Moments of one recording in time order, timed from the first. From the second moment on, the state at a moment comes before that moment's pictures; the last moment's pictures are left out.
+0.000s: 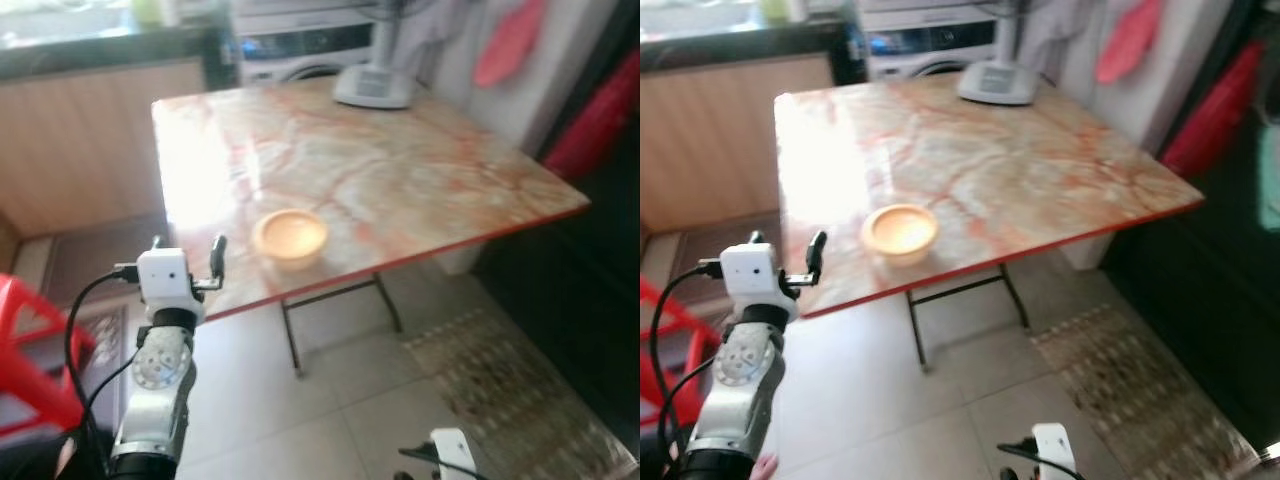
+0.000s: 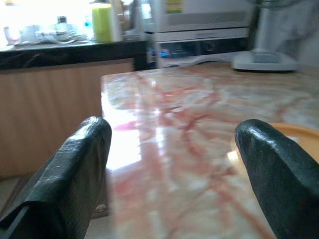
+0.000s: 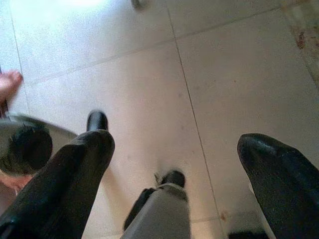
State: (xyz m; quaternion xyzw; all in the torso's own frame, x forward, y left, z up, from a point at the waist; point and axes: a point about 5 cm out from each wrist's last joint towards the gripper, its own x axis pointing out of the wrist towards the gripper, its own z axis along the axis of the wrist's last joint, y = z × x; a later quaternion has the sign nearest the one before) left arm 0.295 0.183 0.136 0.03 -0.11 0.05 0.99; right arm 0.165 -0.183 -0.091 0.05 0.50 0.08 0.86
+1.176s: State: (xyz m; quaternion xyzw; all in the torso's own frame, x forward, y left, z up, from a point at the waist) left arm 0.294 0.201 0.118 -0.14 -0.06 0.12 0.98; right arm 0.157 -0.188 -0.094 0.05 0.51 0.08 0.85
